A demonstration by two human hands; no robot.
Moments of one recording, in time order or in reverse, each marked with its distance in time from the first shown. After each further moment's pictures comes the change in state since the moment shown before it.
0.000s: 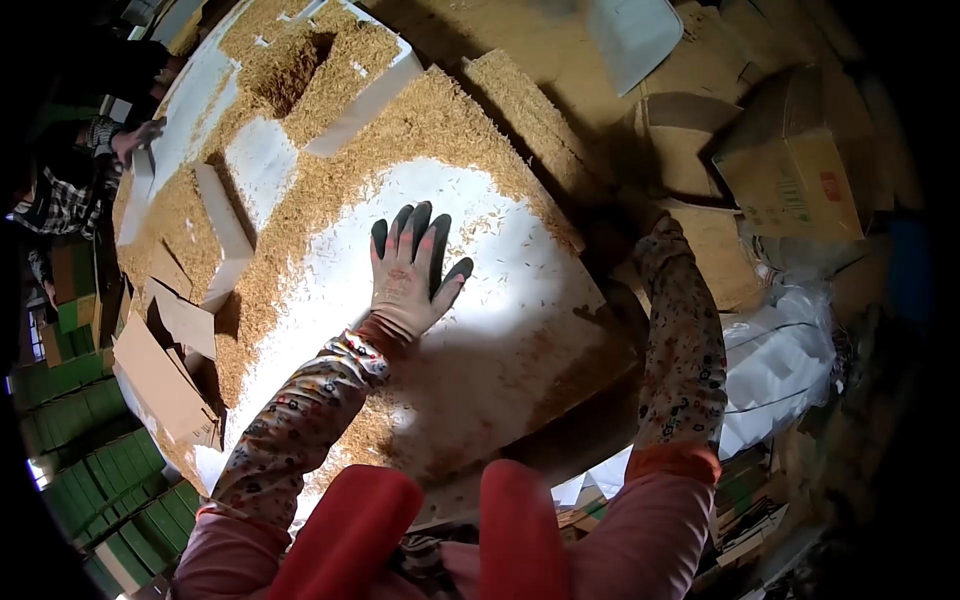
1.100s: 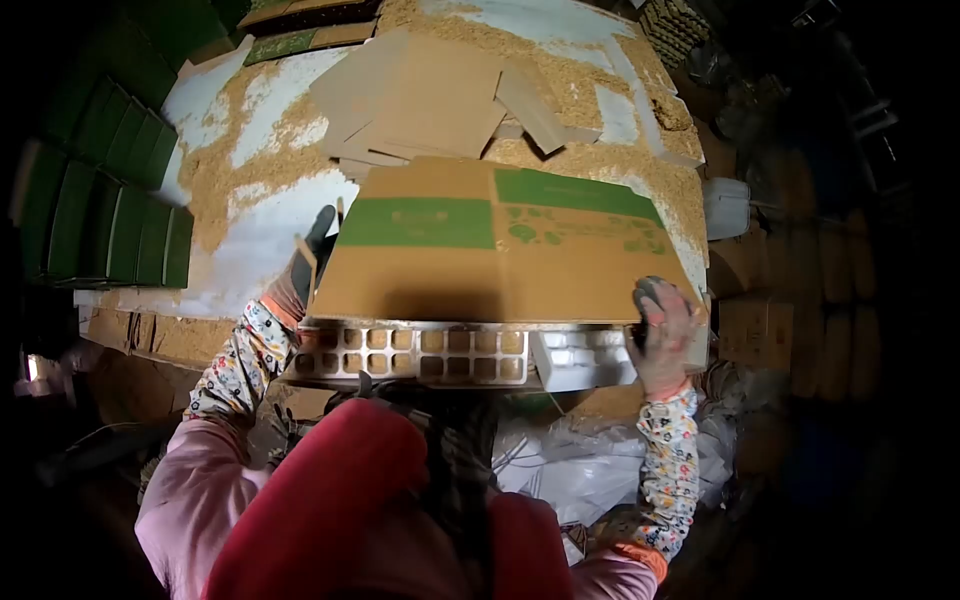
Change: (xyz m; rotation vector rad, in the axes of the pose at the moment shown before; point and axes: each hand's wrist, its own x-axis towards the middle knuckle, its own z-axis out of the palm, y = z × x) left_hand -0.673 -0.210 -0.286 -2.550 0.178 -0.502; right_hand -0.618 -0.427 0.156 -0.472 0.795 -1.213
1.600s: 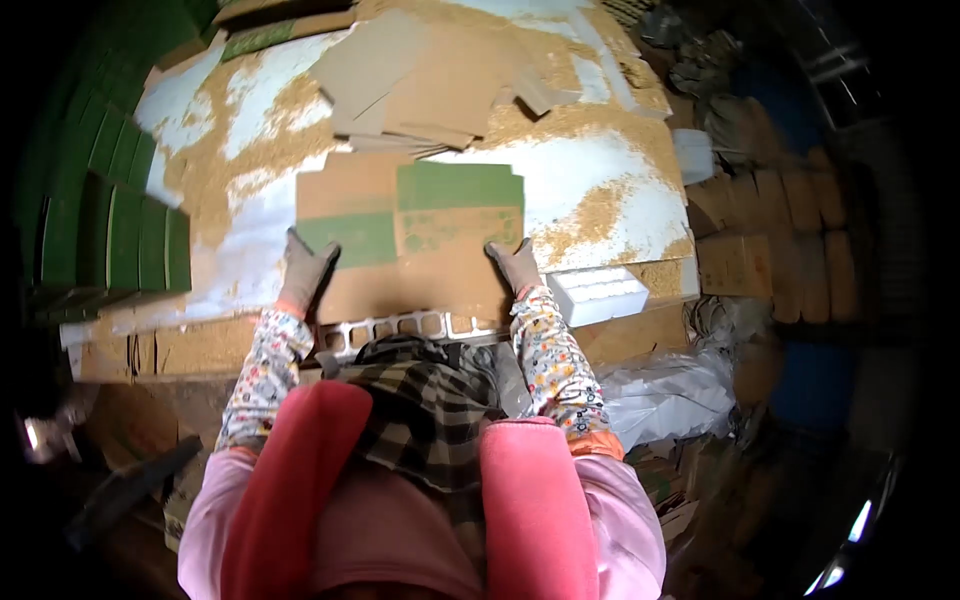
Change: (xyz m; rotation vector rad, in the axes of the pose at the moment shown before) left_hand -0.077 0.007 -0.137 1.577 1.127 0.331; right_hand -0.021 -0.167 0.237 1.041 -0.338 1.166
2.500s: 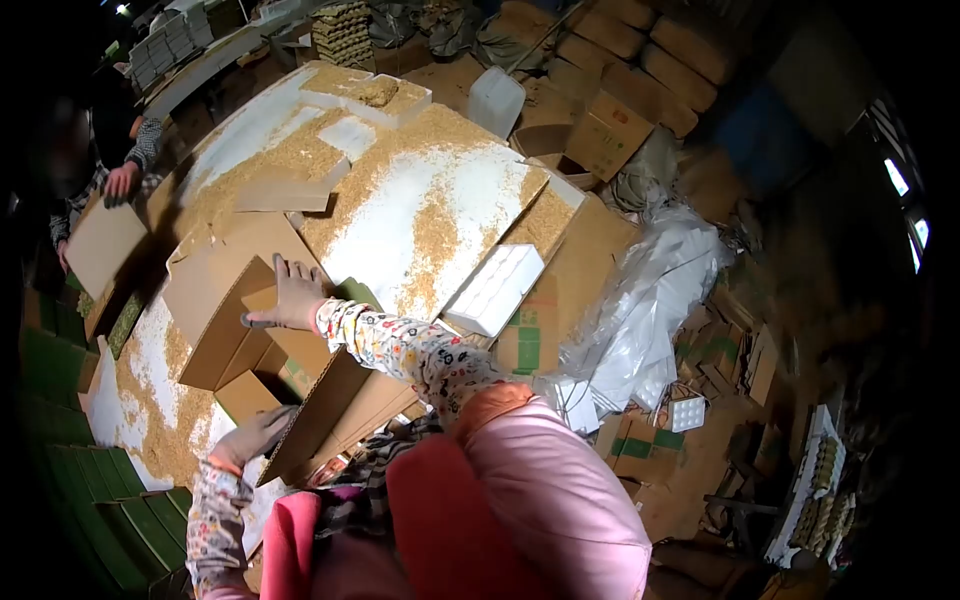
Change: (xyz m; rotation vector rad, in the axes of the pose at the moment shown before) left_hand -0.033 0.205 -0.056 0.426 -1.013 0.738; right_hand 0.016 -0.217 -0.005 -0.406 0.086 -0.266
